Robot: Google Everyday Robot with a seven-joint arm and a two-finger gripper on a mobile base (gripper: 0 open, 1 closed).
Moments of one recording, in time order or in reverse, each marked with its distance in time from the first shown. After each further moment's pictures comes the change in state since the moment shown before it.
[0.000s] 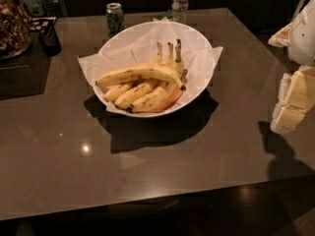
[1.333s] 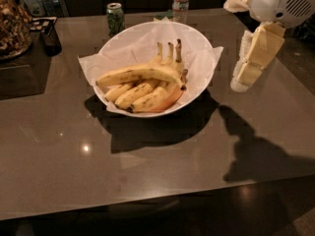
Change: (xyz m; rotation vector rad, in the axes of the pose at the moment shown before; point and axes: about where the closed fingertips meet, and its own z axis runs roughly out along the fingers) arm -0.095 -0.042 -0.015 -0.008 -0.267 -0.157
